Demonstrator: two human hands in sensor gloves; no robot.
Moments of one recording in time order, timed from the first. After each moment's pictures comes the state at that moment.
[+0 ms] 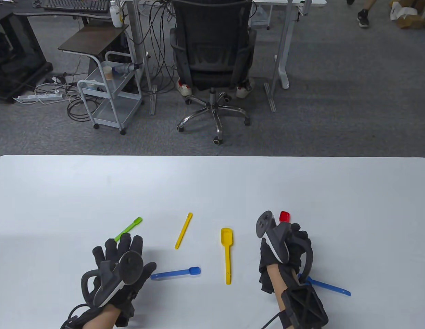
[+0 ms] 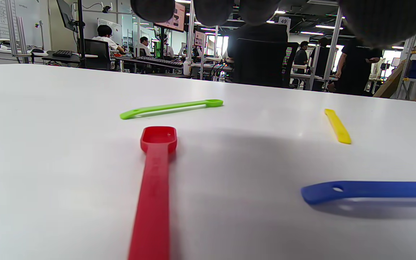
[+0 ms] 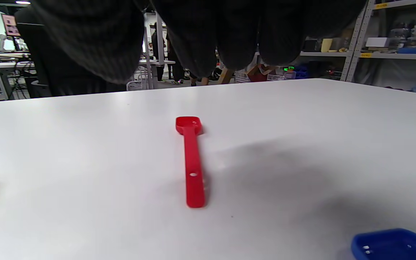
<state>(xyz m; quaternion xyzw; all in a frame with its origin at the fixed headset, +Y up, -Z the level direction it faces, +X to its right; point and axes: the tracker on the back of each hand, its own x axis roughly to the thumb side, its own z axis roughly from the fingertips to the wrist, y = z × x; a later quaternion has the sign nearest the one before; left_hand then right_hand) -0.238 -0.708 -0.291 0.02 0.04 0.05 1.00 0.152 -0.697 -0.378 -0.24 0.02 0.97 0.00</state>
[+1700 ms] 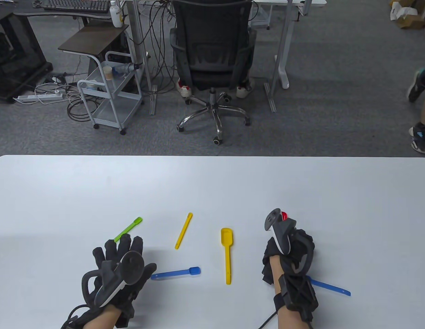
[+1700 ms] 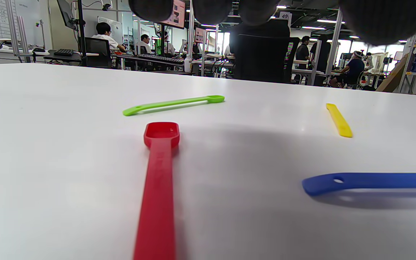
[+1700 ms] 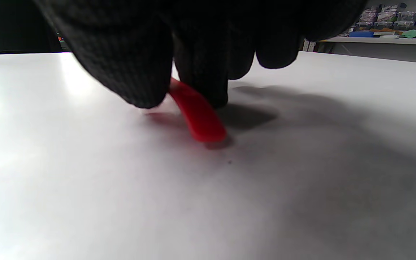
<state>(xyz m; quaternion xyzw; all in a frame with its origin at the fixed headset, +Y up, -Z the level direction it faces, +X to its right) -0.237 -0.709 -0.291 0.01 0.04 0.04 1.00 0.175 -0.749 -0.412 -0.31 0.05 0.95 0.00</state>
